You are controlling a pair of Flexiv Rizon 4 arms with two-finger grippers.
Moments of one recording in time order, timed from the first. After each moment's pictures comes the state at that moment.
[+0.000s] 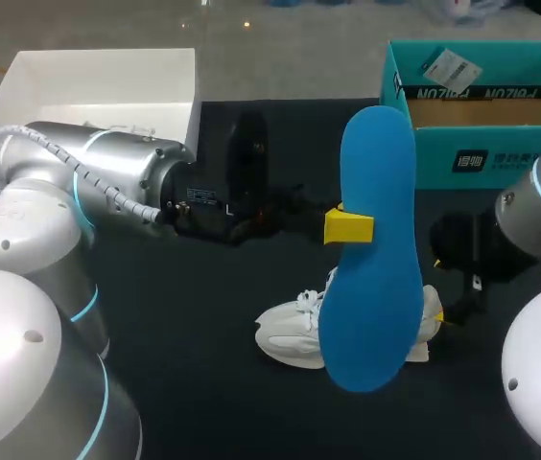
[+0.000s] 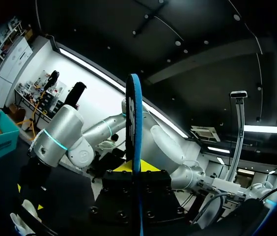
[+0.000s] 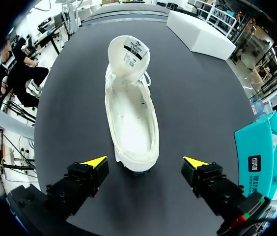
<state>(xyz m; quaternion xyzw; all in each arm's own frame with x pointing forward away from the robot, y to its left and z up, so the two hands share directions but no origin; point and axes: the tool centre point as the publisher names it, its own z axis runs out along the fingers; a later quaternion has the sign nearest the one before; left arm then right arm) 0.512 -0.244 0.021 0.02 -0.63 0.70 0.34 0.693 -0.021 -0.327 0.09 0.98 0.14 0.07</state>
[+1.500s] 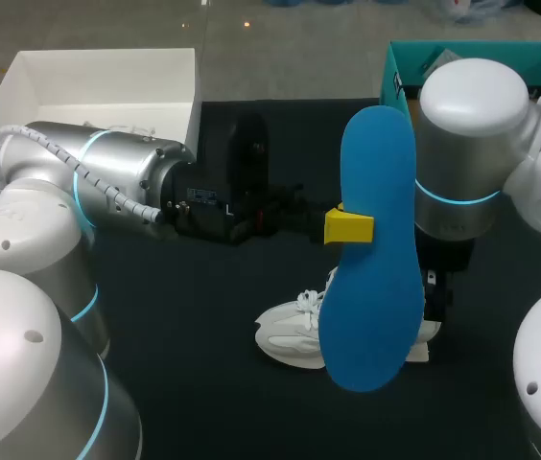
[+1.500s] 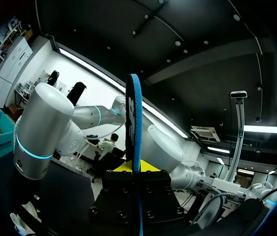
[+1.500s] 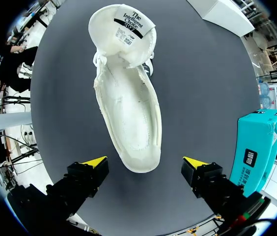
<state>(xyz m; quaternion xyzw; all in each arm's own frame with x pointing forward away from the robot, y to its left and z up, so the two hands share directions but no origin) 0.512 -0.245 0.021 0.02 -0.63 0.70 0.34 0.694 -0.010 -0.321 0.10 0.99 -0.05 0.05</state>
